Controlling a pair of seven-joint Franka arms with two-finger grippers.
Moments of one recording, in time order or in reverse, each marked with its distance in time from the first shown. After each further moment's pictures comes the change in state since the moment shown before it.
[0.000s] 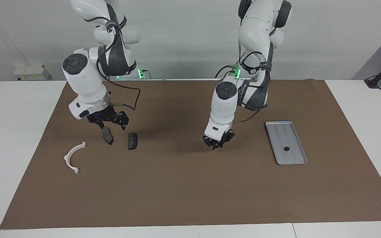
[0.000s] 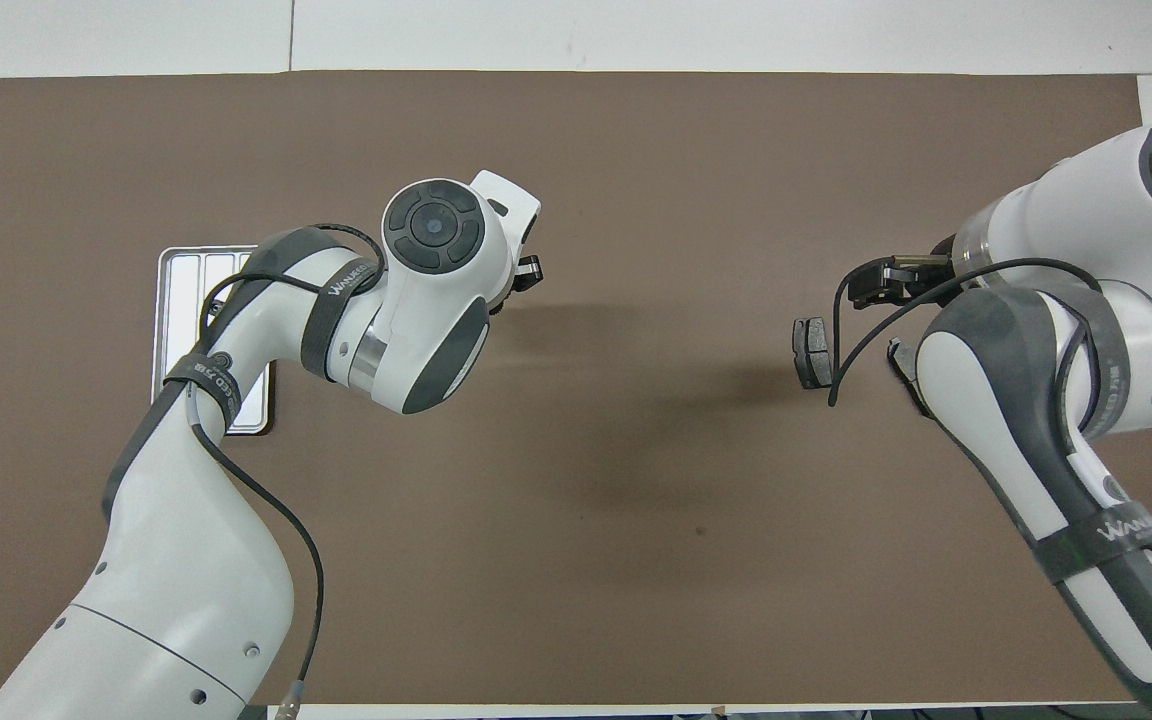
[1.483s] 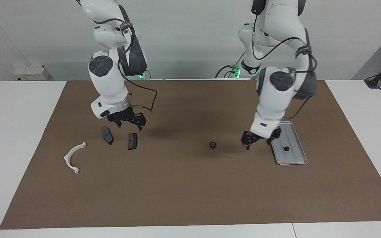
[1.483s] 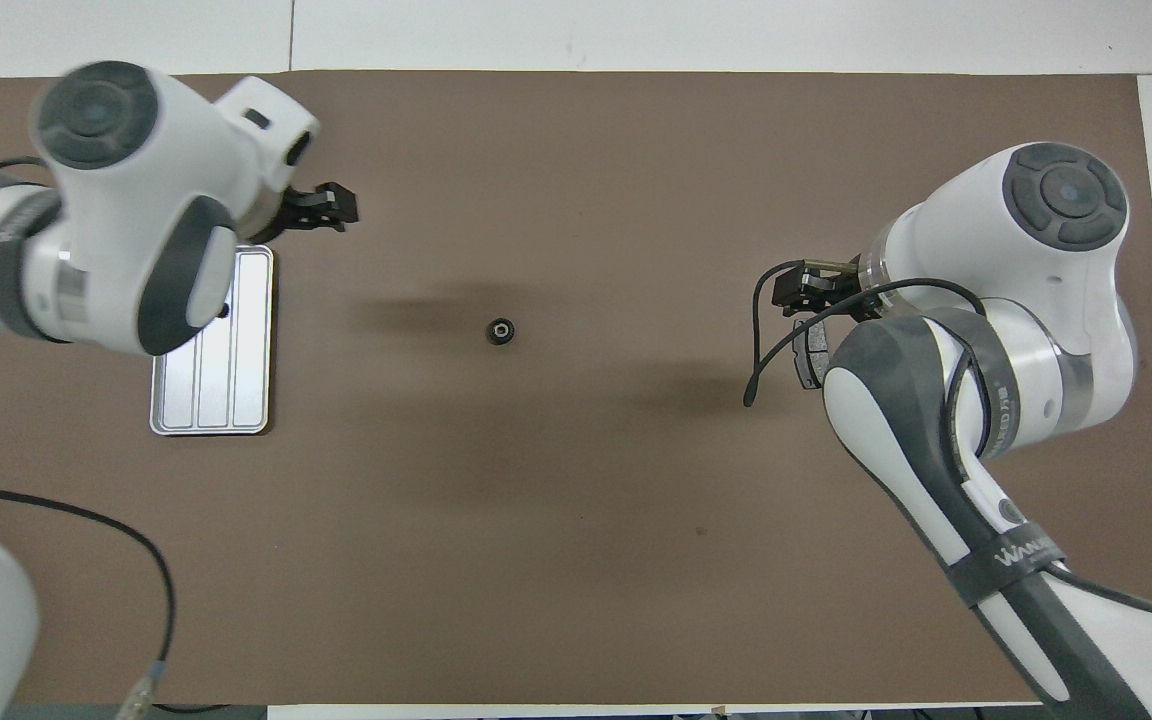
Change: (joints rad) left arm 0.301 -0.173 0.037 0.029 0.007 -0.160 0.429; right arm 0.127 0.023 0.002 0.000 0.000 0.017 0.265
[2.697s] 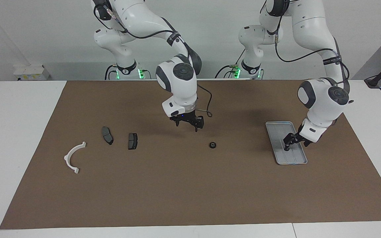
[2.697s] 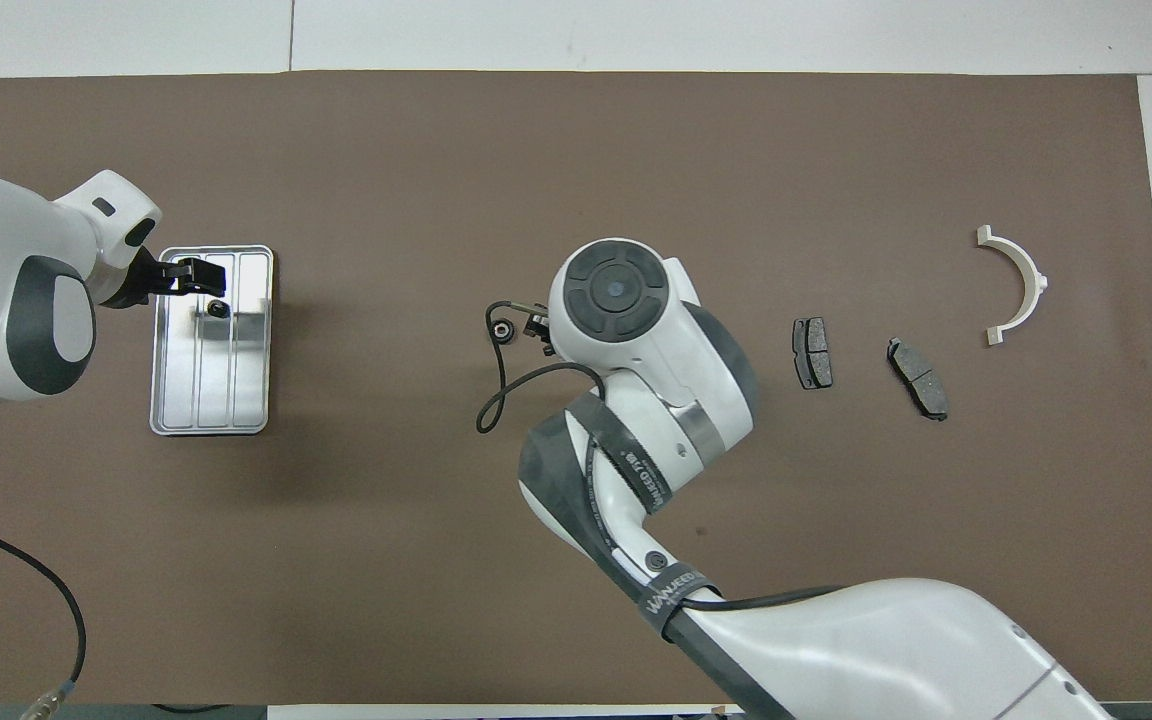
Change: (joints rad) left arm 0.250 0.020 -0.027 -0.279 -0.090 0.235 0.346; right arm 0.393 0.313 0.000 0.259 -0.068 0.088 0.580
